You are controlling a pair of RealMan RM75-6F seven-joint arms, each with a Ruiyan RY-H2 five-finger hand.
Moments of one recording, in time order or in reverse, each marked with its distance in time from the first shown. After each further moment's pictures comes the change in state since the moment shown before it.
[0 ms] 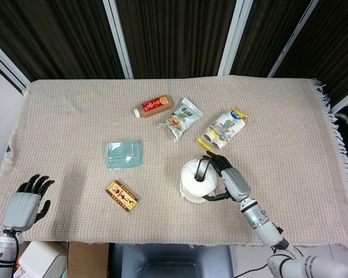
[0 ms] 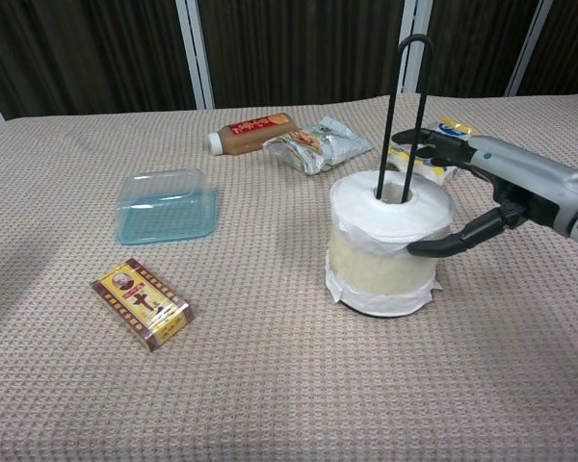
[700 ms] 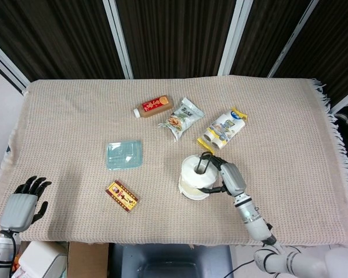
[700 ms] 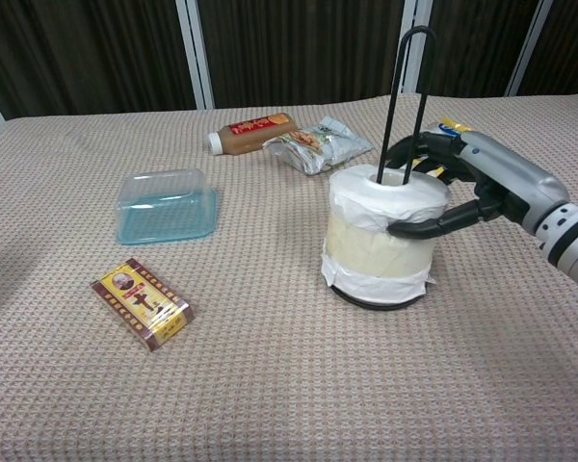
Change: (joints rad) left arm 0.006 -0.011 0.004 0.045 -0.013 -0.006 -0.050; right arm 0.012 -0.182 0.034 0.239 -0.001 0.112 0.101
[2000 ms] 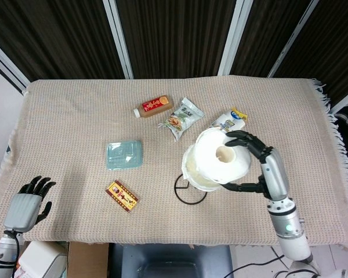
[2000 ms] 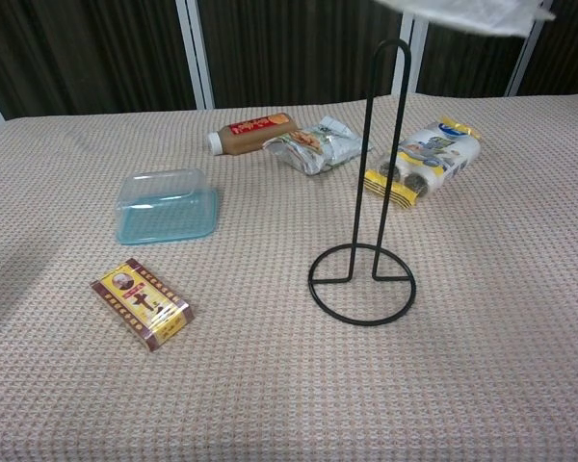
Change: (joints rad) left arm -0.006 0.005 0.006 -0.041 0.016 0.002 0.029; right arm -0.111 0.527 0.137 -0.861 -0.107 0.295 -0.201
